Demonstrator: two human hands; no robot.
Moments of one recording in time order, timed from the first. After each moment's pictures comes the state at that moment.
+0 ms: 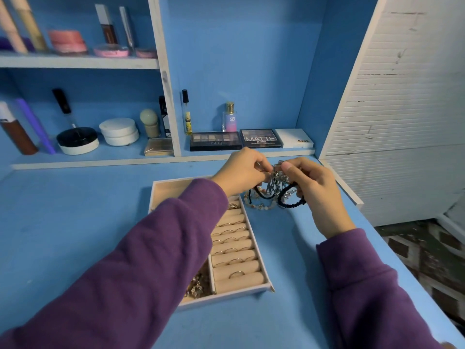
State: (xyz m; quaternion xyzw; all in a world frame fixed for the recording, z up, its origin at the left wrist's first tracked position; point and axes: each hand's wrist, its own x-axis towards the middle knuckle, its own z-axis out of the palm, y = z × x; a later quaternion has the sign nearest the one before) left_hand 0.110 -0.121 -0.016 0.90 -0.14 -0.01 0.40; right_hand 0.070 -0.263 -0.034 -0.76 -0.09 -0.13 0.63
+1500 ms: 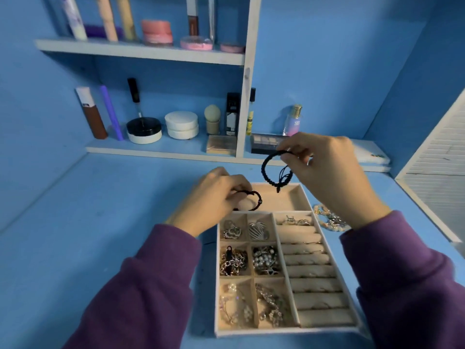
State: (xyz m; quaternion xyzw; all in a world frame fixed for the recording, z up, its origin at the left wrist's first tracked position) left_hand 0.069 0.030 -0.057 0.94 -0.09 0.13 0.30; right_hand 0.095 -0.153 0.011 -0.88 -0.28 -0.25 0.28
